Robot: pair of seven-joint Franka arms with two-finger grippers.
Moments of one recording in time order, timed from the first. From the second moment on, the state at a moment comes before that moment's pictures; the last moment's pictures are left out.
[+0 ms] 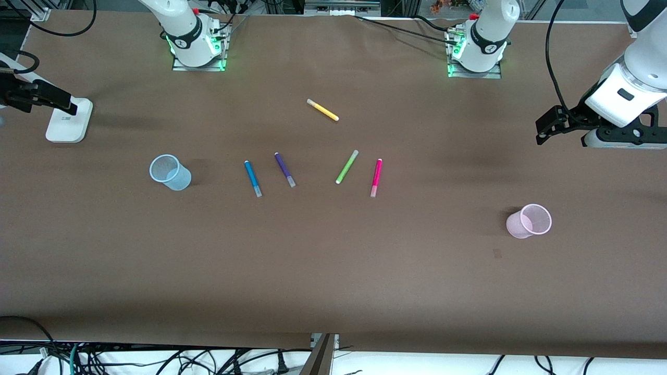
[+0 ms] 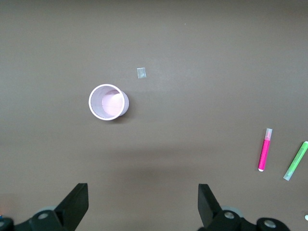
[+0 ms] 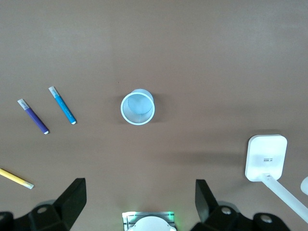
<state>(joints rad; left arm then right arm) 0.01 -0.05 -0.09 -1.74 0.00 1.74 -0.07 0.05 0.02 -0.12 -1.54 0.00 1.43 -0.01</state>
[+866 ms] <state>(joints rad) -0.02 0.07 -0.21 -1.72 0.00 1.62 -0.07 0.18 0.23 -0.09 -1.54 0.01 1.49 -0.01</state>
